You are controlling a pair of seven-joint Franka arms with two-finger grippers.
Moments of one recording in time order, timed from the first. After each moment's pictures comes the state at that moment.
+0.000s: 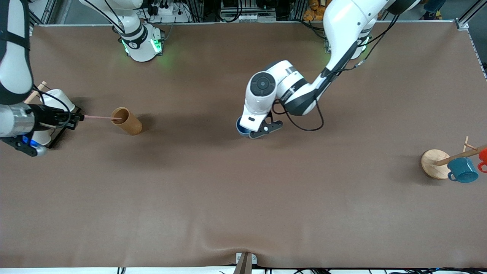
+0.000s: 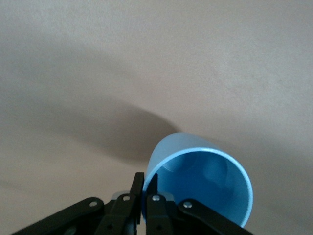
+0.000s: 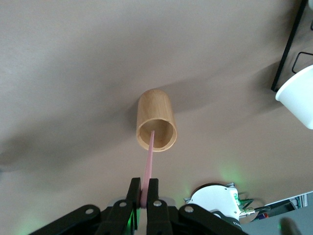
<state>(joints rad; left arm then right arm) -0.38 0.63 -0.51 -1.66 0.24 2.20 -1.38 -0.08 0.29 -0.03 -1.49 0.13 1.35 0.35</state>
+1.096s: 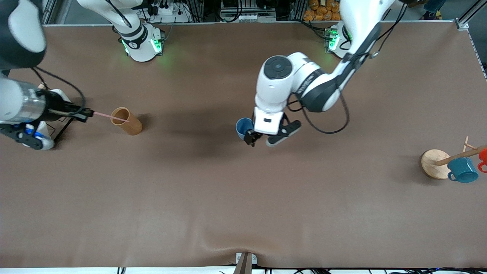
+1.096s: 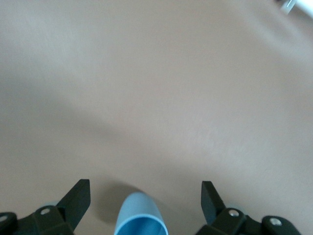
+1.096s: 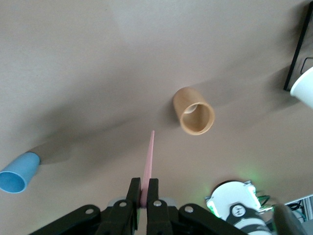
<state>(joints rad) -0.27 0.49 -0.50 -1.60 0.38 2.21 -1.50 0.11 0.29 0.00 -1.28 0.13 1.27 0.59</state>
